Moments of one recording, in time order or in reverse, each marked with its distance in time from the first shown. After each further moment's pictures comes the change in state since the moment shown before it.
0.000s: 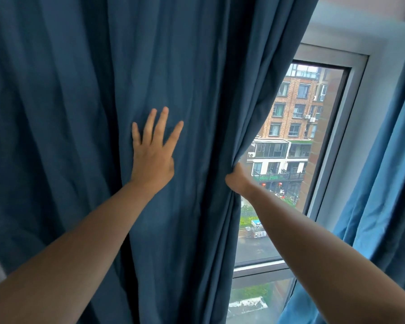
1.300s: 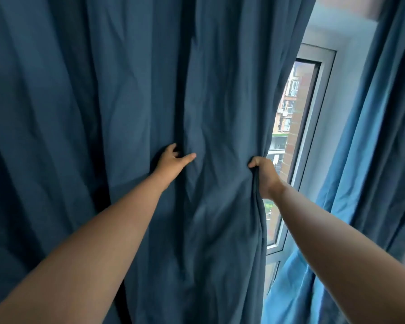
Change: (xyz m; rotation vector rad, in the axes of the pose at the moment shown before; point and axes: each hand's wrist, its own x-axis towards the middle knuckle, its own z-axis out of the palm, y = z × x) left_hand 0.012 0.050 0.058 -1.289 -0.544 -0.789; right_hand -0.032 0.034 -0.053 0.875 0.026 0.304
